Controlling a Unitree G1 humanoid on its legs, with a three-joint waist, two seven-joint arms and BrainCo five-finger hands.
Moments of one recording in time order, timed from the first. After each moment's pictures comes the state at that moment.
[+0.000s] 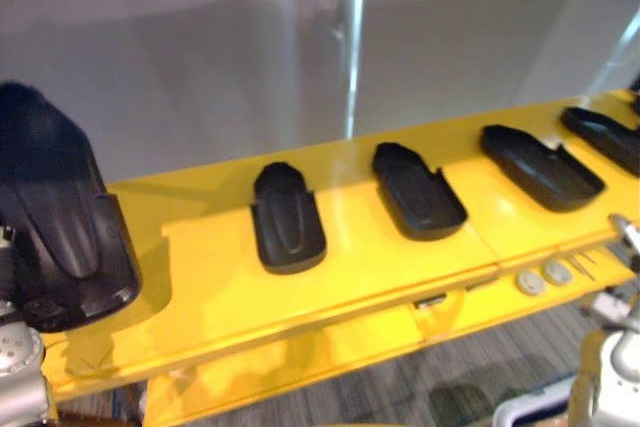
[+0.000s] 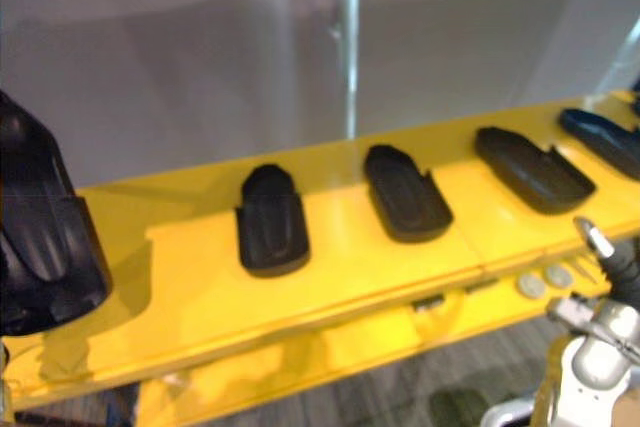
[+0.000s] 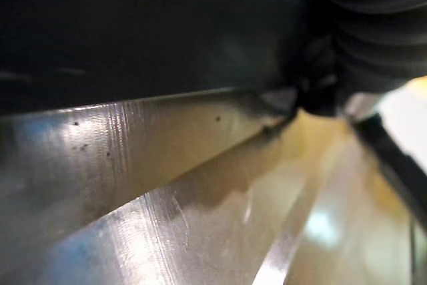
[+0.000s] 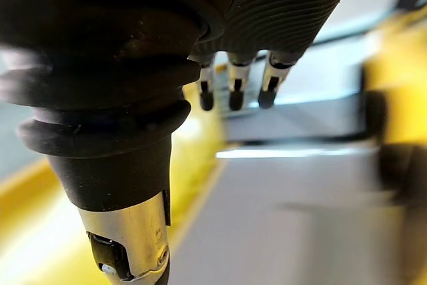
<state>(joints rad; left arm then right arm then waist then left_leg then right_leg) 0.04 0.59 0.64 0.35 0.05 -0.05 0.10 0.24 -0.23 -0.53 -0.09 0.31 -0.24 -0.15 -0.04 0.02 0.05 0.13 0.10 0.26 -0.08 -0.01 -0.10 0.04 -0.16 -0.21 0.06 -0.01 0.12</state>
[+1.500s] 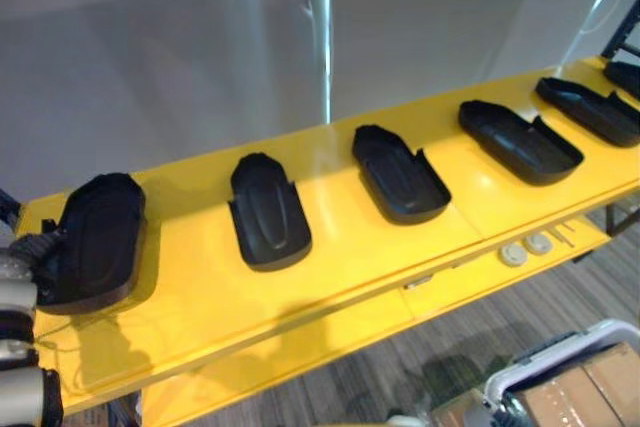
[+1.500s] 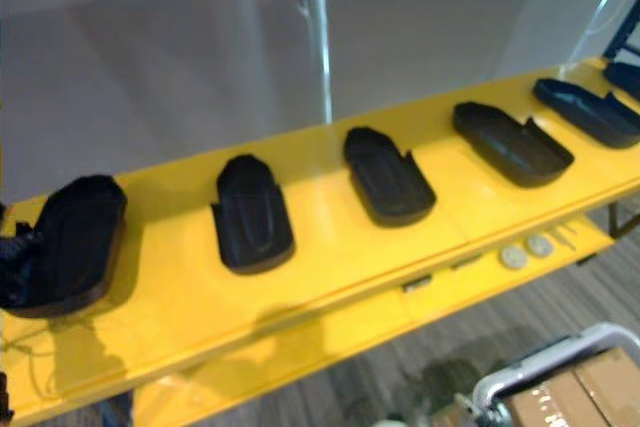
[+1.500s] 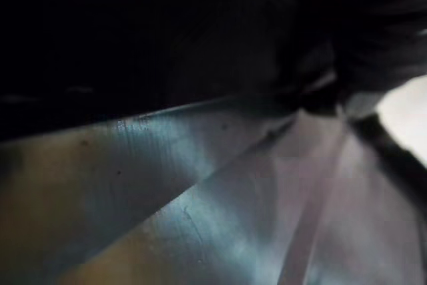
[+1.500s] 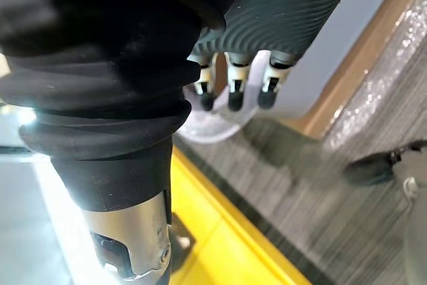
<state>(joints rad) -0.41 0.86 0.18 0.93 0.24 0.30 -0.28 0.25 -0.16 -0.39 0.87 0.31 -0.10 0.05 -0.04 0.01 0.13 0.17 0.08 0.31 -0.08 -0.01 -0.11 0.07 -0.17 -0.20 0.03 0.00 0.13</state>
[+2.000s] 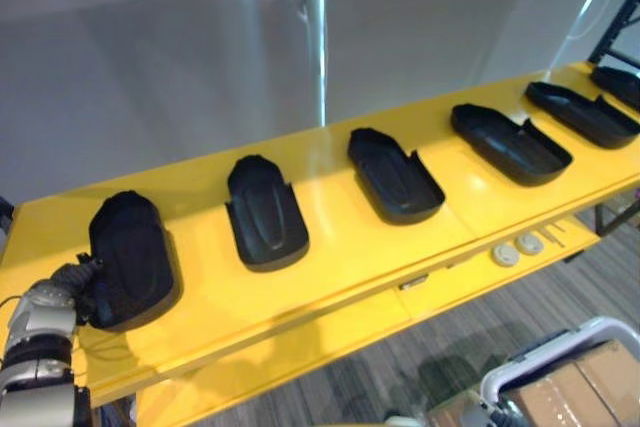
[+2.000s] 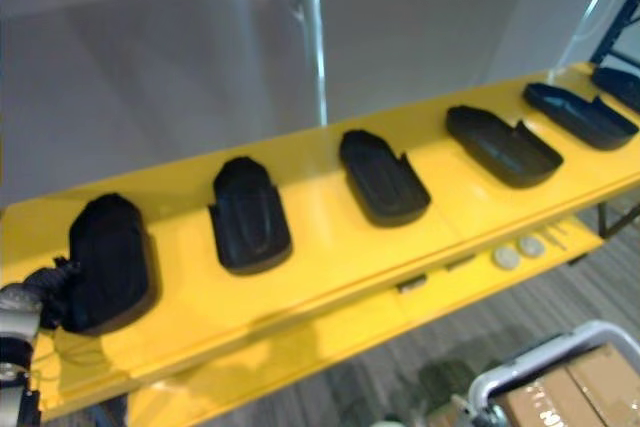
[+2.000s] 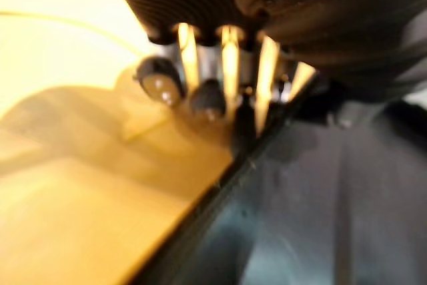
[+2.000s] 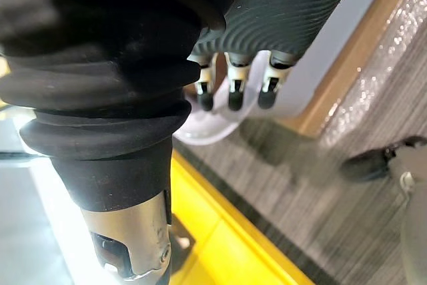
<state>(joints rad) -0.35 0.77 0.20 0.92 0.25 0.27 -0.13 0.23 -0.16 -0.39 0.88 0.31 -0.08 0.06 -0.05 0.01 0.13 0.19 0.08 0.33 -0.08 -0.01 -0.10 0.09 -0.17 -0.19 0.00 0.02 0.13</state>
